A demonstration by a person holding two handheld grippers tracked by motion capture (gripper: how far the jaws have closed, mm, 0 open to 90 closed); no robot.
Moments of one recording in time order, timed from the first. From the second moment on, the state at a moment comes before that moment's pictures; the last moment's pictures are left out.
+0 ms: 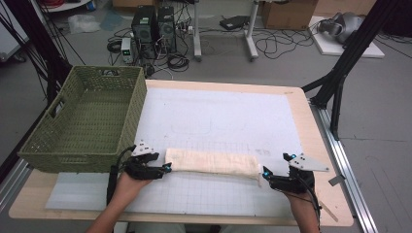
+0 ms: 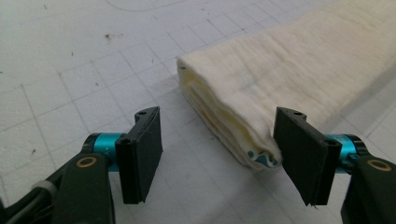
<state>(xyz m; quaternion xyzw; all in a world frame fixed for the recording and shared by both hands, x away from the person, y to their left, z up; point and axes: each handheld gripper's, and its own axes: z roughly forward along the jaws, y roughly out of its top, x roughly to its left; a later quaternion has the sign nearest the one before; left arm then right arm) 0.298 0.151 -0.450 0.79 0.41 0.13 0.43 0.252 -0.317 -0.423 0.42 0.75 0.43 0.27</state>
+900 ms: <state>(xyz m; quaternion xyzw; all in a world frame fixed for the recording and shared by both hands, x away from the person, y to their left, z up) 0.288 0.132 -0.449 0.81 0.36 0.13 0.44 0.254 -0.310 -0.426 0.41 0.76 0.43 0.26</state>
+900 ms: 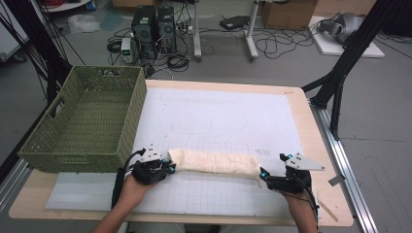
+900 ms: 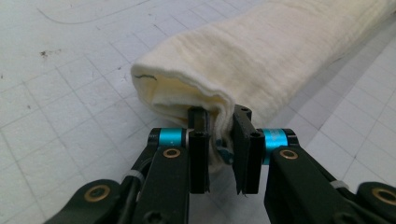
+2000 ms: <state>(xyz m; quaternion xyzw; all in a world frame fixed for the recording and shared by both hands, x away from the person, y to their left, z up) 0.289 0.140 -0.443 0.79 0.36 0.13 0.47 0.262 -0.273 -0.451 0.38 0.82 0.39 0.17</state>
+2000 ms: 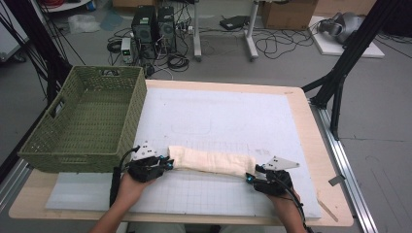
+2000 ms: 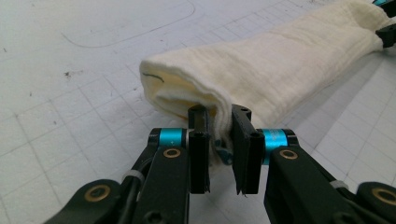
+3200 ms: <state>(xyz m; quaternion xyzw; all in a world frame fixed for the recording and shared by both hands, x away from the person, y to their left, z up) 0.286 0.144 -0.432 0.78 0.36 0.15 0.49 0.263 -0.271 -0.439 0.39 0.81 0.40 0.17</state>
